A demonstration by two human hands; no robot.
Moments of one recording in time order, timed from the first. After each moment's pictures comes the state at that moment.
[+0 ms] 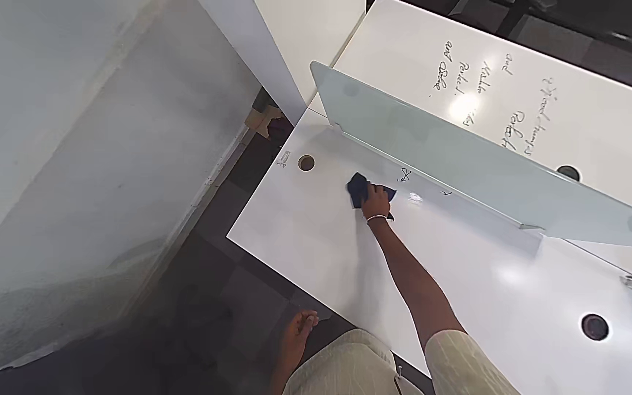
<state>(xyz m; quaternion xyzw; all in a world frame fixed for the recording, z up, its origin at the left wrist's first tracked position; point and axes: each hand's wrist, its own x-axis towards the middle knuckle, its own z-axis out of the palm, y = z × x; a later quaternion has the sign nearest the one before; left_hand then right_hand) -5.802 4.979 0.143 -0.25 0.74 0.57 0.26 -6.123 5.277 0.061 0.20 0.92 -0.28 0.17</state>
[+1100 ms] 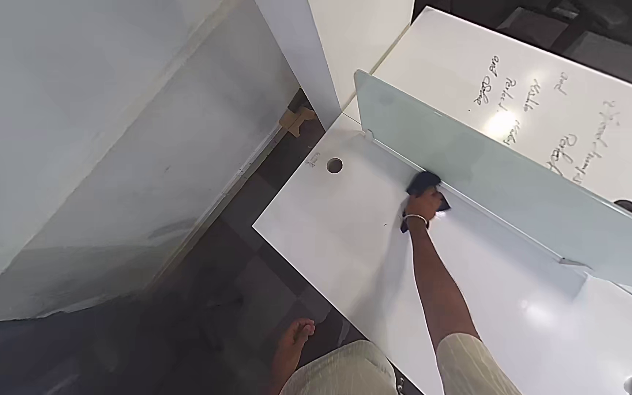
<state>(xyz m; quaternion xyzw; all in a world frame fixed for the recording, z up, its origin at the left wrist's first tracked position) -5.781 4.952 0.162 -0.29 0.75 0.54 0.25 -6.148 5.327 0.062 0.39 0.88 -0.26 0.08</state>
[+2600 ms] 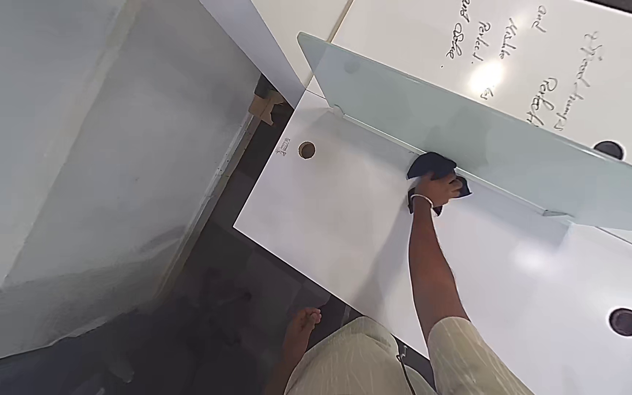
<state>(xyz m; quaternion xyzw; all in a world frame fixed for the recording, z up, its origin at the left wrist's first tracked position) -5.786 4.974 0.153 -0.27 0.75 0.51 0.32 -6.112 5.394 0.040 0.59 0.77 -0.22 0.00</state>
